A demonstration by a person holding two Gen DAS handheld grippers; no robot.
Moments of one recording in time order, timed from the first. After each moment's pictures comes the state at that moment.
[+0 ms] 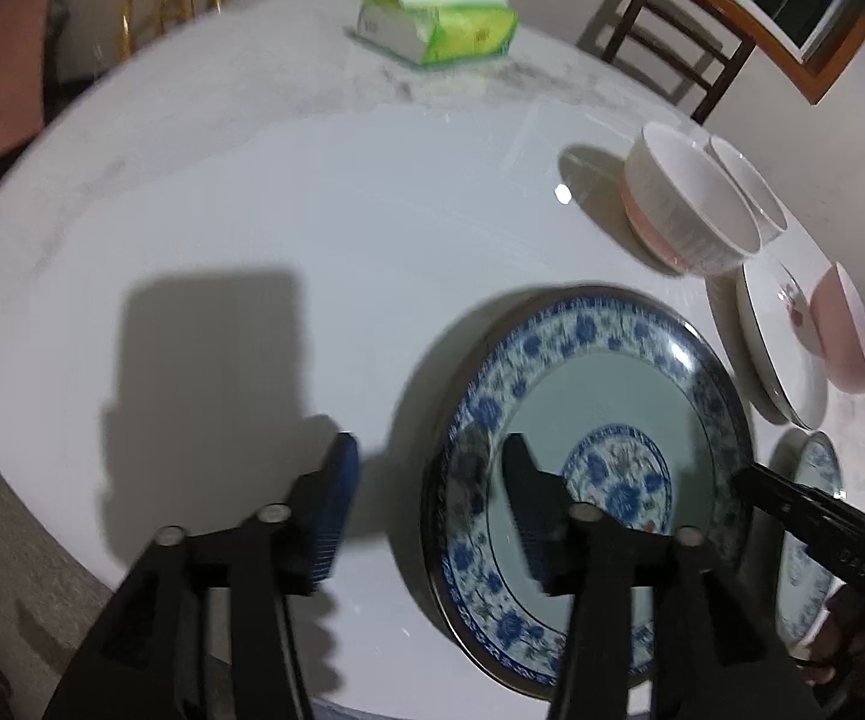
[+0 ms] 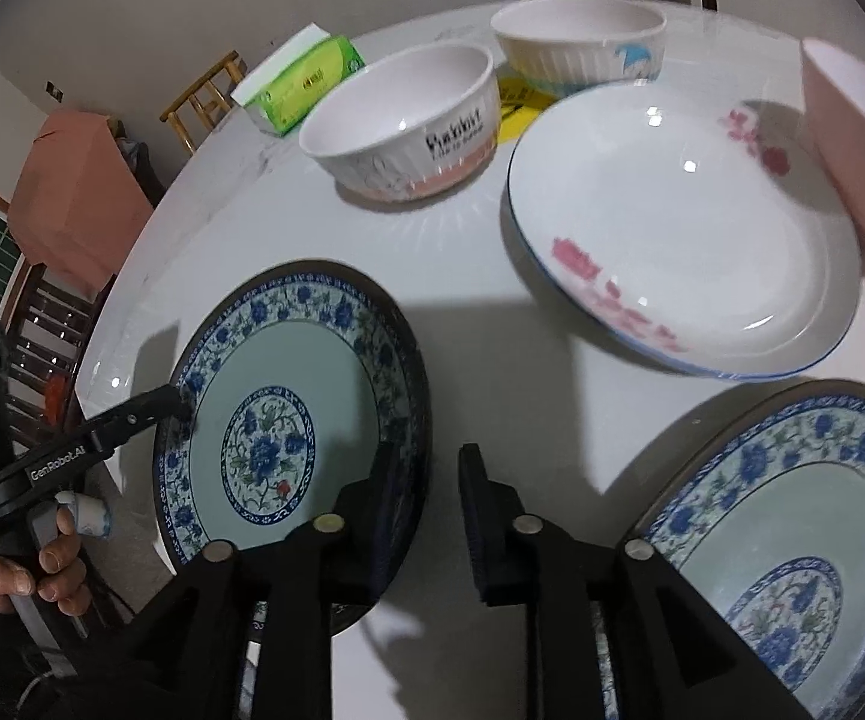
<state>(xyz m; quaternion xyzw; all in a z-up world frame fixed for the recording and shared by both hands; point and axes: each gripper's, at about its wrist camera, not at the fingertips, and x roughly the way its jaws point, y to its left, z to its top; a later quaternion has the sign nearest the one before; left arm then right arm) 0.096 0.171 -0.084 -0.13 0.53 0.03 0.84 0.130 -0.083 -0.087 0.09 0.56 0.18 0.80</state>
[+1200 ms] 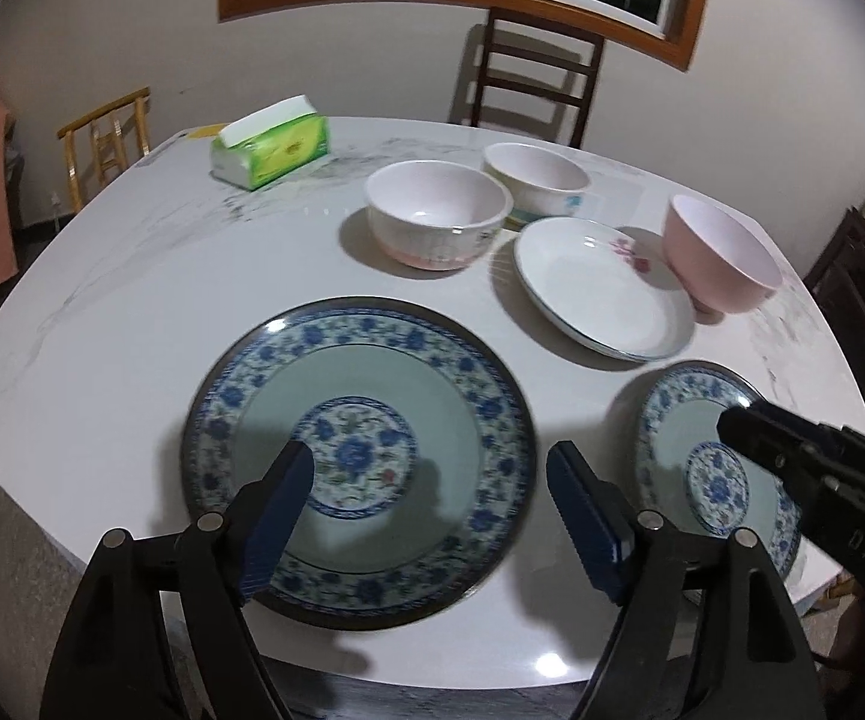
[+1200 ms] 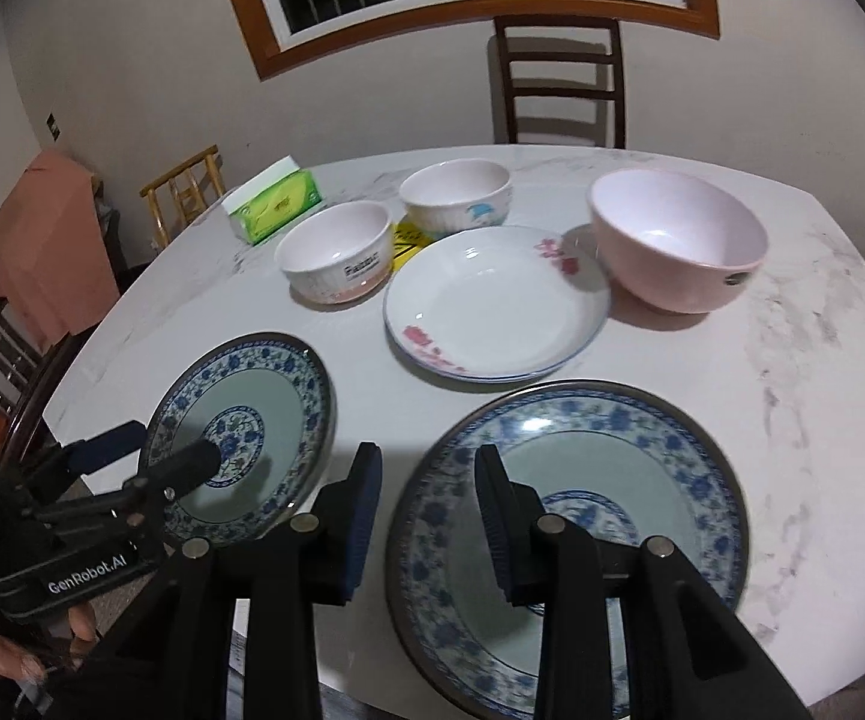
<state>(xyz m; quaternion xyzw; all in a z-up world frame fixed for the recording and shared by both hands) 0.038 0.027 -0.034 -0.04 0.43 -0.04 0.90 0.038 -0.159 -0.012 0.05 0.43 0.10 0.90</state>
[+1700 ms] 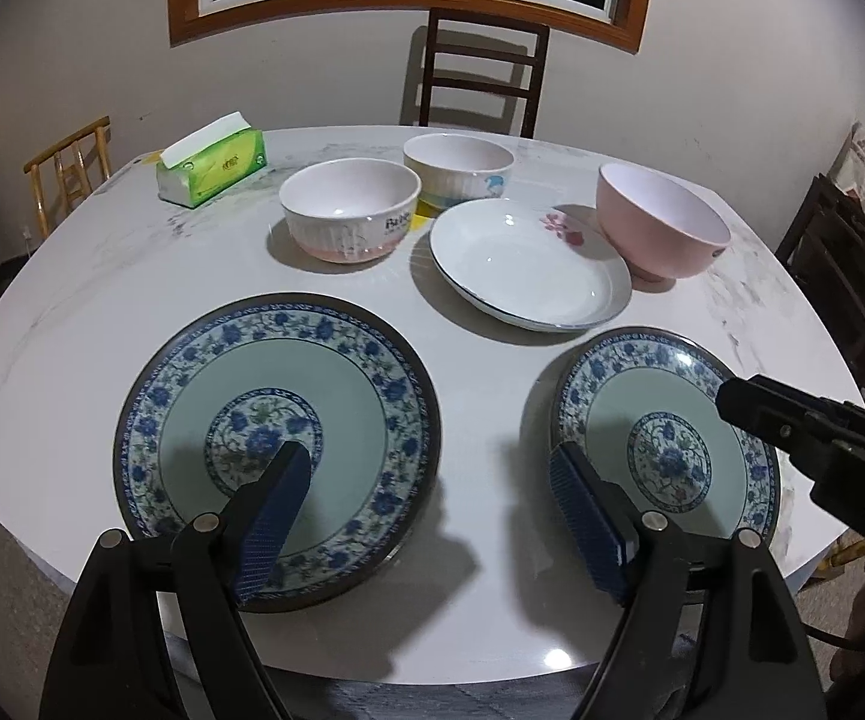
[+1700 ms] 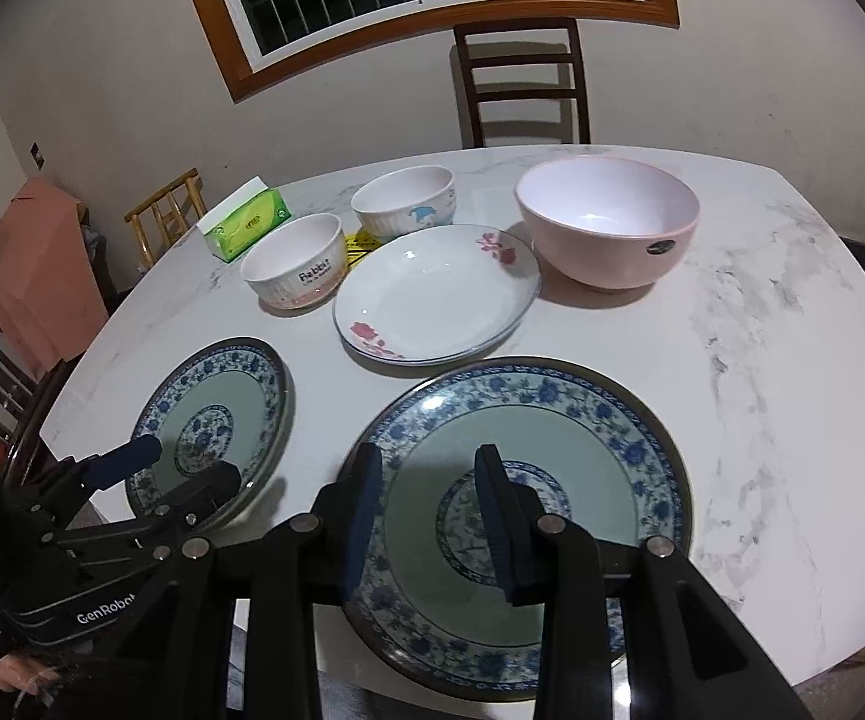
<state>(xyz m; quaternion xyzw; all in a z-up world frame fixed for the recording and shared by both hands) 0.025 -0.018 -0.041 -0.01 0.43 -0.08 0.90 0.019 -0.198 -0.015 0.08 0.42 0.07 0.90</state>
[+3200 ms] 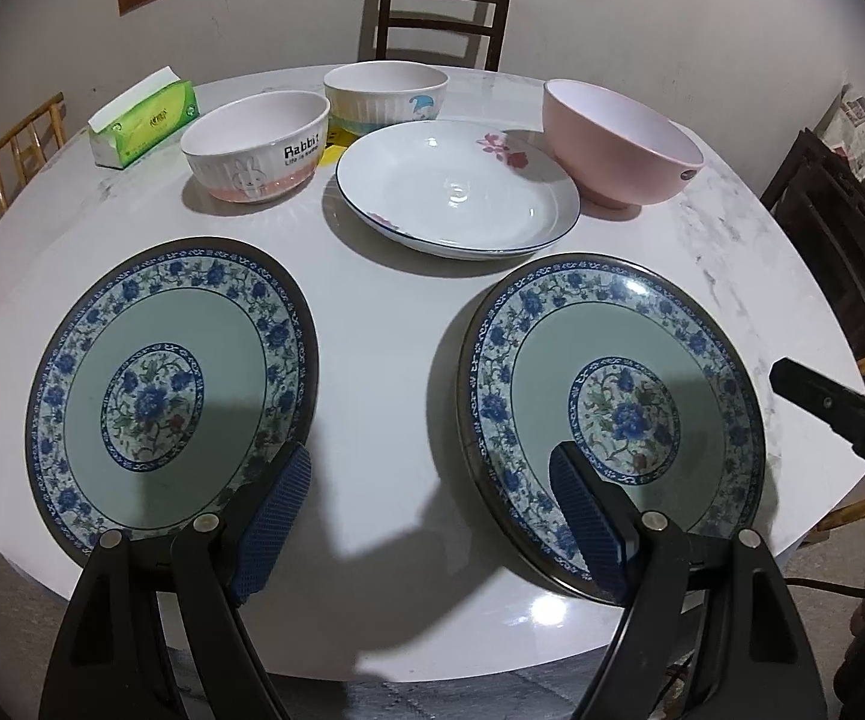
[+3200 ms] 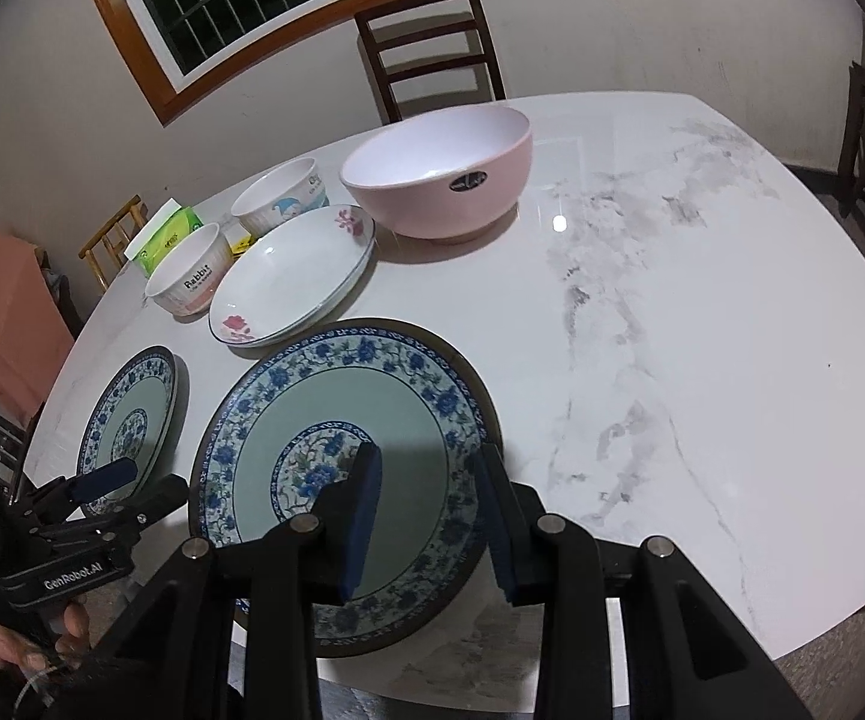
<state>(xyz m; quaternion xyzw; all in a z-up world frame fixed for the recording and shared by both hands) 0.037 -0.062 -0.070 0.00 0.49 -0.11 0.87 0.006 -0.298 -0.043 0.13 0.45 0.02 0.88</state>
